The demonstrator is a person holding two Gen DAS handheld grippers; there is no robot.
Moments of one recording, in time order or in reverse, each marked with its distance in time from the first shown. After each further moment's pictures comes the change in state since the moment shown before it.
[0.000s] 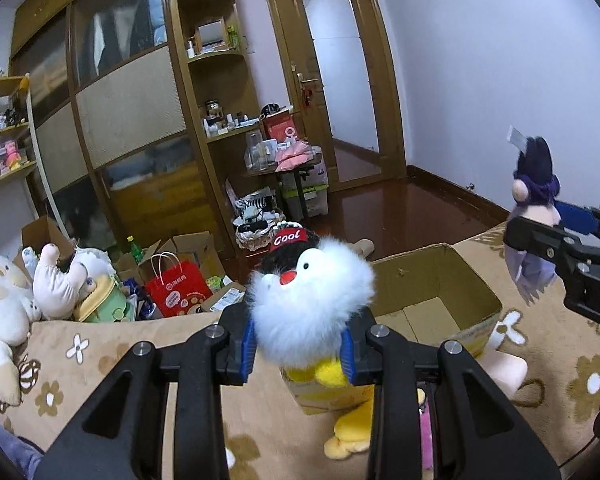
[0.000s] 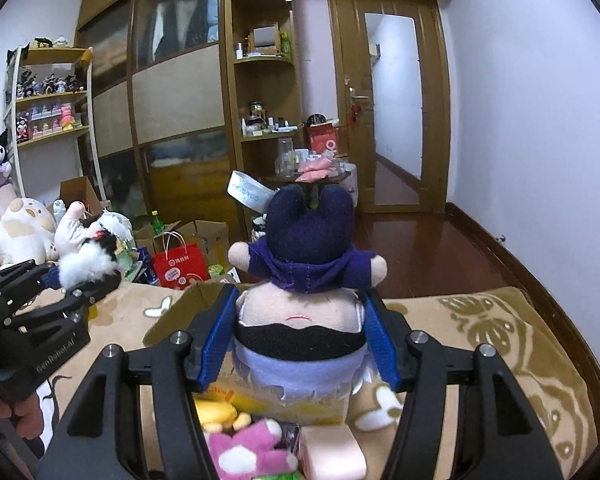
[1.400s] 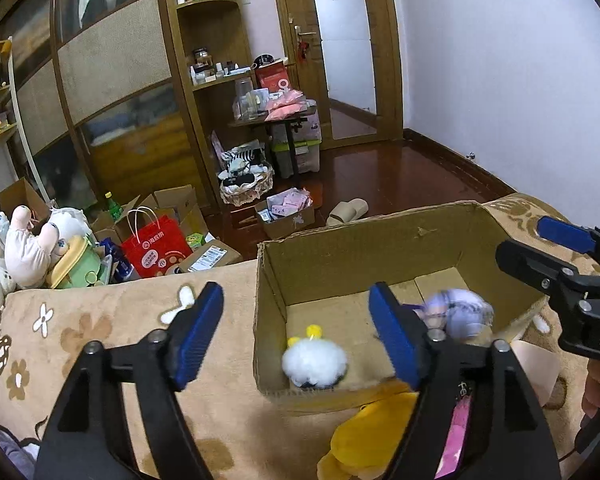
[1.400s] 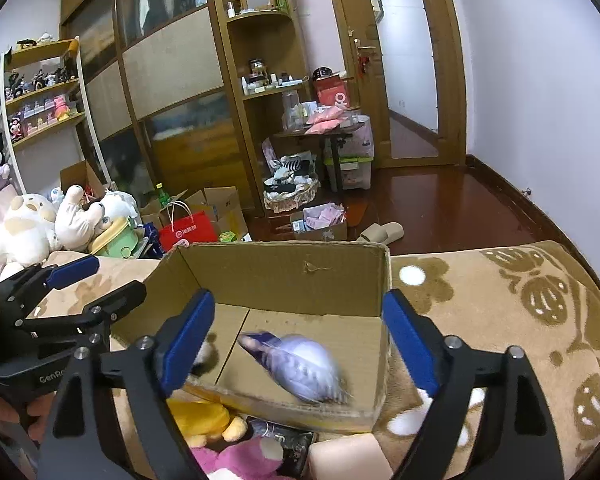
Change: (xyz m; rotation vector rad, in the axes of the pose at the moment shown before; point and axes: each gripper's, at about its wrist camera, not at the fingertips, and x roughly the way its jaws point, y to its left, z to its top) left arm 0.088 0.002 -0.032 -0.045 0.159 -0.040; right arm 0.087 -0.017 -0.041 0.076 0.146 0.068
